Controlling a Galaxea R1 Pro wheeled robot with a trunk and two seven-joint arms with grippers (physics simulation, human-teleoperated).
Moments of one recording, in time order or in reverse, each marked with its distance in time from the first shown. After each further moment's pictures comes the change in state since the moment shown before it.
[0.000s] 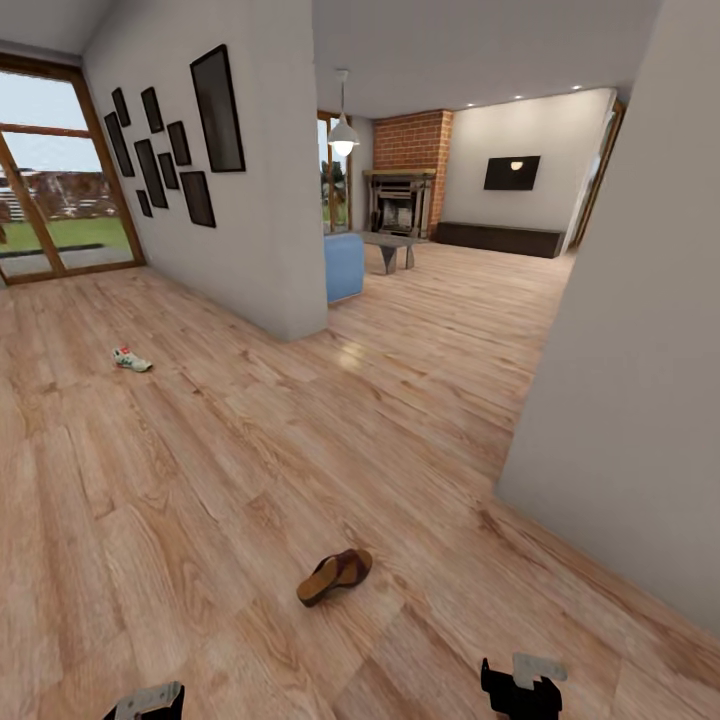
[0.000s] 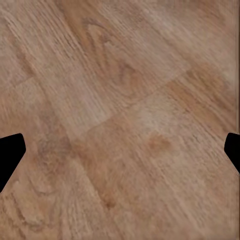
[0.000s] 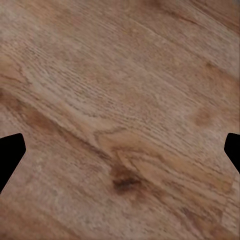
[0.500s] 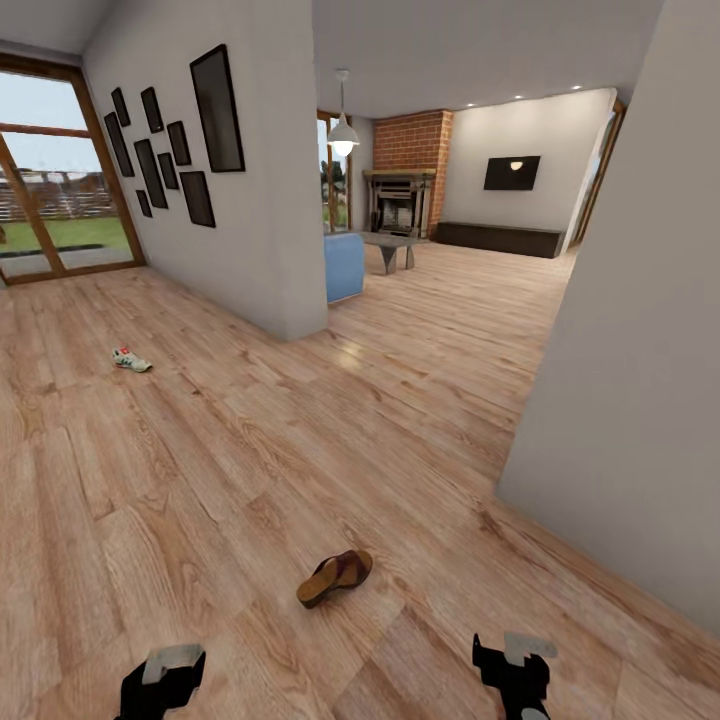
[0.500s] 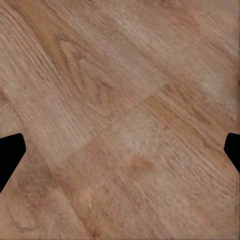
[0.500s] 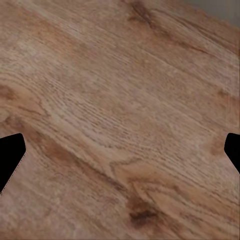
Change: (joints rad) left arm -0.098 -0.006 -0.040 -0.003 -0.072 0.121 -0.009; right arm 0.000 -0.002 0.006 -0.087 0.002 0.000 0.002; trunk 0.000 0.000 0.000
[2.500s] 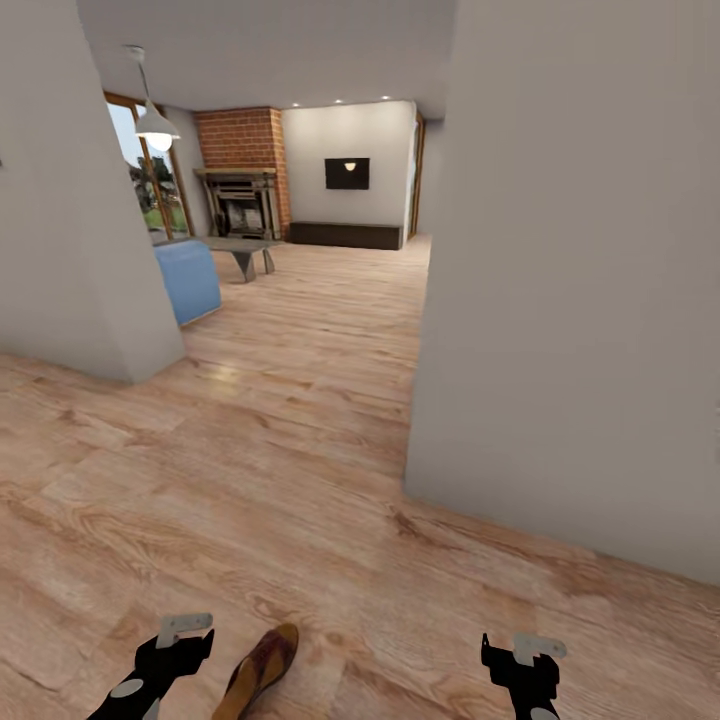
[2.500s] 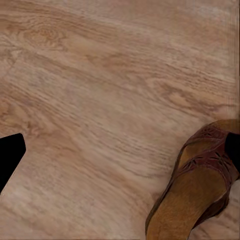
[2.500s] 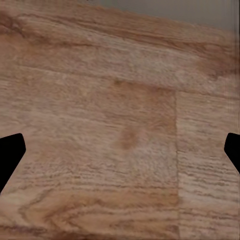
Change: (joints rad) left arm -0.091 0.004 -0.026 0.001 -0.011 0.158 -0.006; right arm 0.000 -0.025 0.001 -0.001 0.000 0.000 -0.002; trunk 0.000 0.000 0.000
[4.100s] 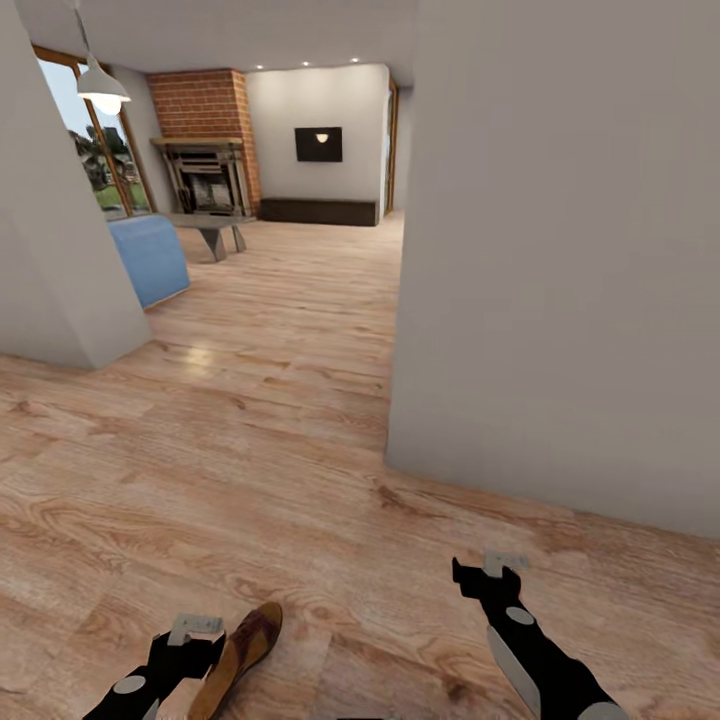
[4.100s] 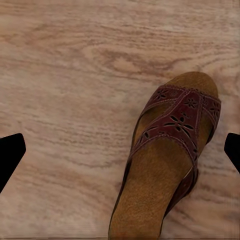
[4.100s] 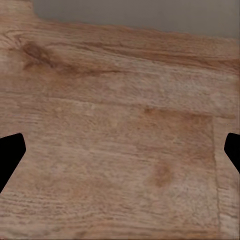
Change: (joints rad) left arm -0.006 0.010 -0.034 0.002 -0.081 0.006 -0.119; right arm 0.000 -0.043 -0.004 -0.504 0.007 0.392 0.003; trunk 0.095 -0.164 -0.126
